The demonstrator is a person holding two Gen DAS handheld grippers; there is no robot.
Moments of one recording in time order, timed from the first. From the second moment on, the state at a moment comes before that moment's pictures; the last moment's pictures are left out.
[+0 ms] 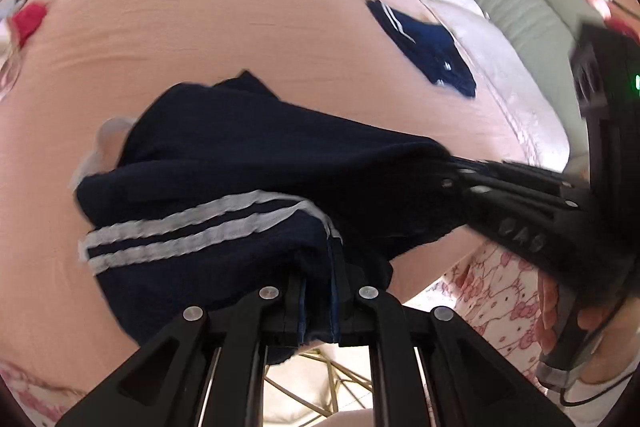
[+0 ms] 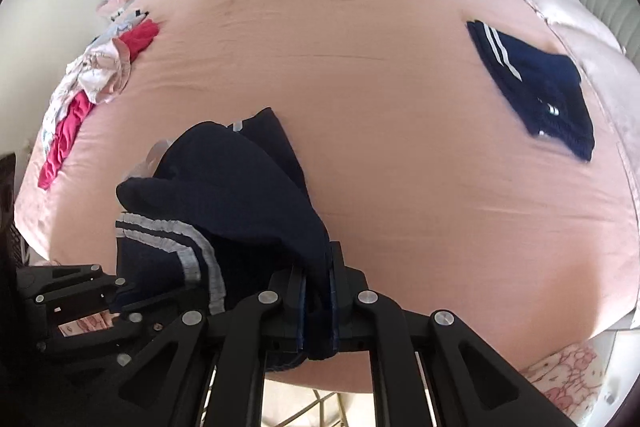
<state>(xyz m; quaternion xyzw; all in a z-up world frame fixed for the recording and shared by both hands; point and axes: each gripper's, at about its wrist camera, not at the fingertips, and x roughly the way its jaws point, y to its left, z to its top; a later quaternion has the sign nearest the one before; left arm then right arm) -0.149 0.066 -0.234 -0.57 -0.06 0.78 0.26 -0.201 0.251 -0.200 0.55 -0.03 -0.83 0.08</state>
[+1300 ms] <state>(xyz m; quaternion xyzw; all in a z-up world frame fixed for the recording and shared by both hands) -0.174 -0.029 -0.104 -0.46 -0.07 0.84 0.26 -0.195 0.252 -0.149 0.50 -0.05 -0.85 0.14</state>
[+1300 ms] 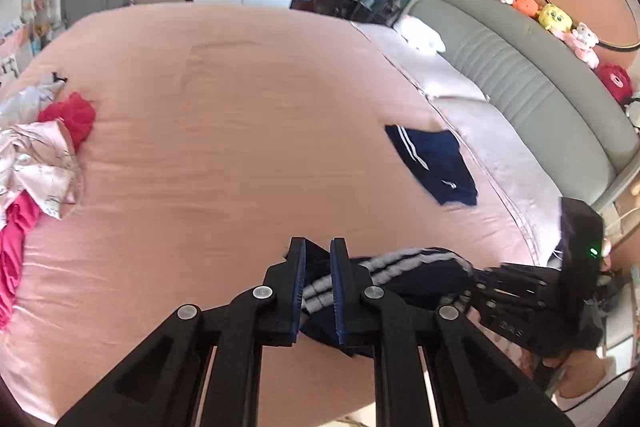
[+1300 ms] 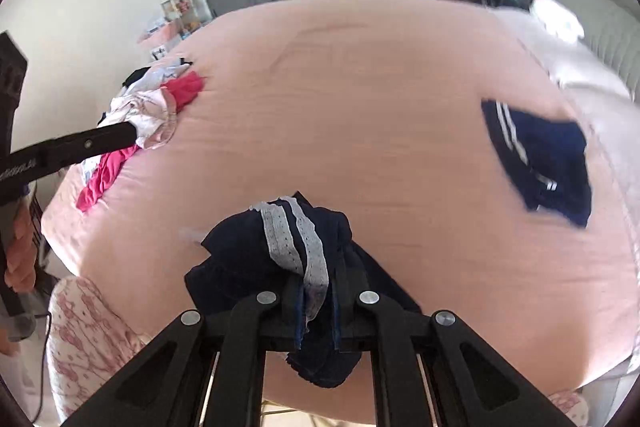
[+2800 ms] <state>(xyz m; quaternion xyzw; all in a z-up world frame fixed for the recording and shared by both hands) -0.236 -0.017 -0.171 -0.47 -0.08 0.87 0.13 -0.229 0.364 -0.205 0.50 -0.06 -0.86 -0.06</state>
